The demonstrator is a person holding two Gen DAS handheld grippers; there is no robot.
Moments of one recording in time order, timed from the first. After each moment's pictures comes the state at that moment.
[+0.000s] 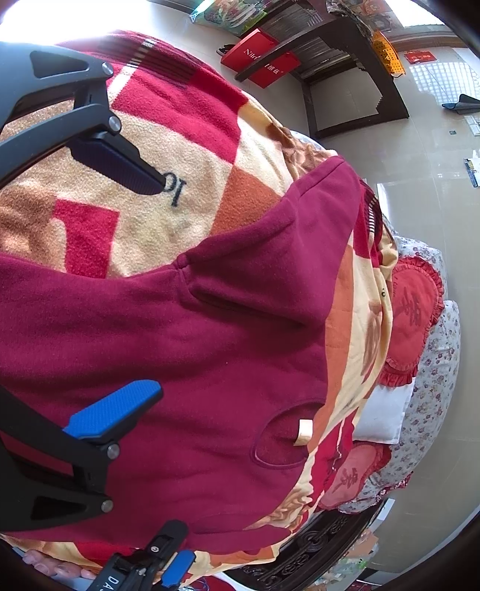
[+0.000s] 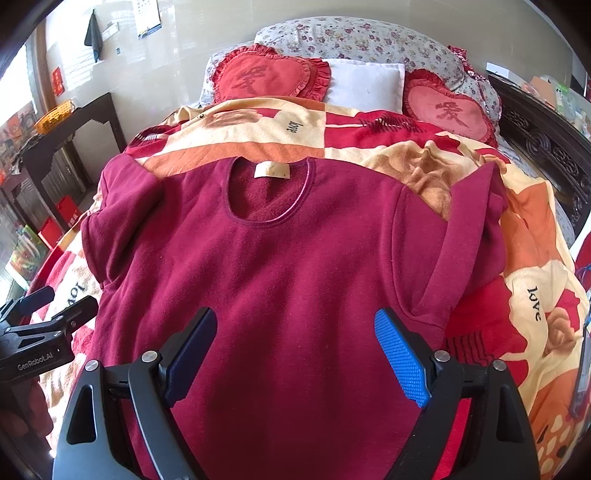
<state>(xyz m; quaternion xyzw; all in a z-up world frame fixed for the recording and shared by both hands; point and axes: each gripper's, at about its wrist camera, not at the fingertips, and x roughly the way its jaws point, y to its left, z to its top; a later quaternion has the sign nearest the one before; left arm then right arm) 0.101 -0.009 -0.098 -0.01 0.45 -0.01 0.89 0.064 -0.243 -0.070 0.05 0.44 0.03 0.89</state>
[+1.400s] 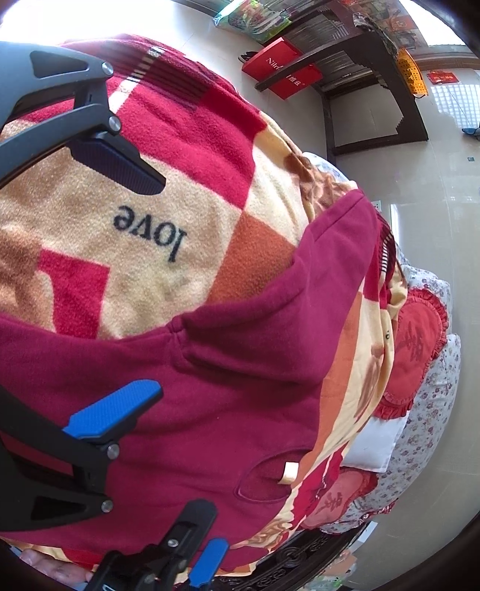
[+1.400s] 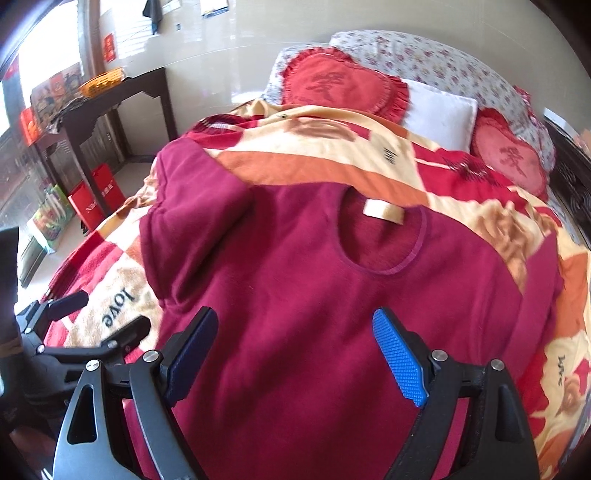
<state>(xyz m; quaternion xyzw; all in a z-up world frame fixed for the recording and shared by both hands) 0.112 0.044 -0.110 -0.04 0.47 0.02 0.88 0.103 -0.147 -0.047 0.00 0.43 0.12 0.89</state>
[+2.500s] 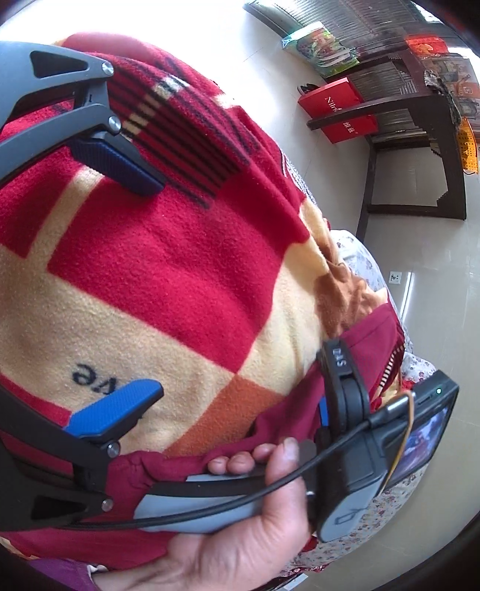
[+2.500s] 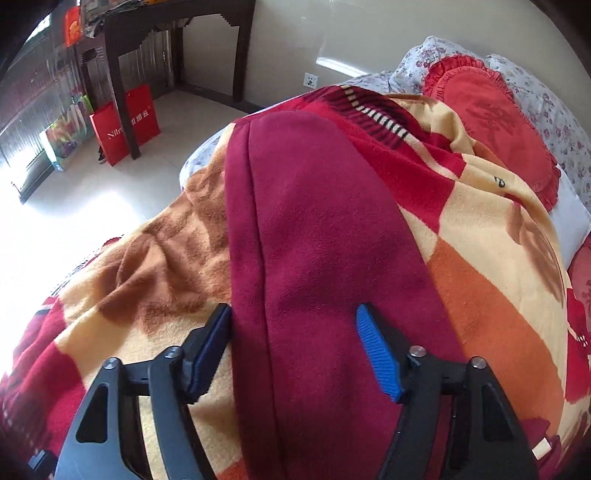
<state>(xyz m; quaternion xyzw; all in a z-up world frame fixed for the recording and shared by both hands) 0.116 0.145 -0.142 -0.14 0.47 0.11 0.87 0.294 0.102 -0.102 -0.16 0.45 0.21 0.85</state>
